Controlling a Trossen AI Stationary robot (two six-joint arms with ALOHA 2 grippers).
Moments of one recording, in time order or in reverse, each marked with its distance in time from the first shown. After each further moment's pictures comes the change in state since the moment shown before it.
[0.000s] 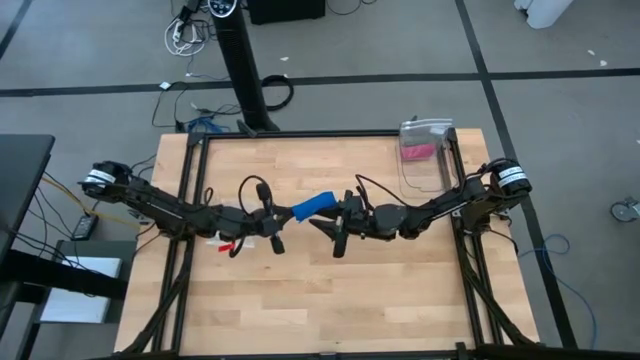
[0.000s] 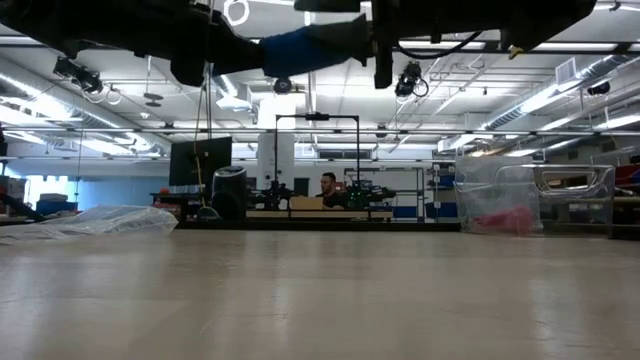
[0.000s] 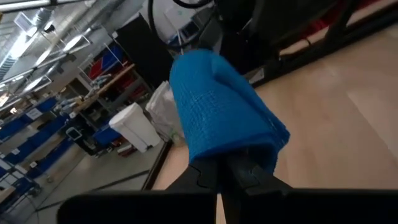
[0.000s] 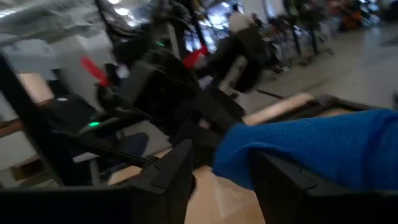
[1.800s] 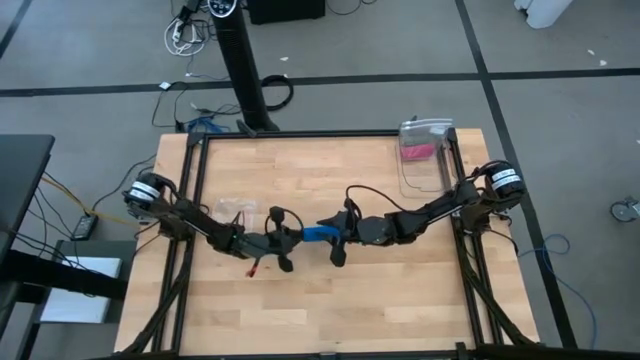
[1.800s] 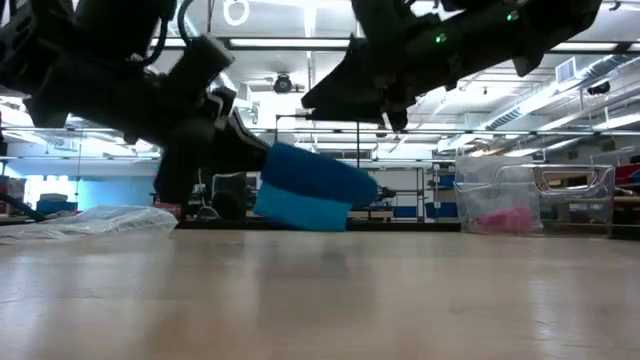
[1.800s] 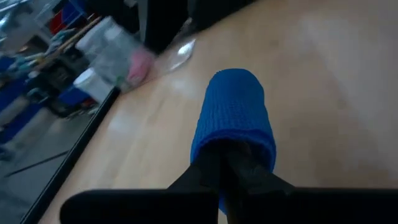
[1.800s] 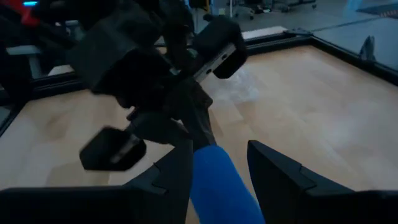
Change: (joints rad) left arm -0.066 0.413 -0.001 0.160 -0.060 -0.200; right arm 0.032 0.052 -0.006 -0.297 0.008 -0.118
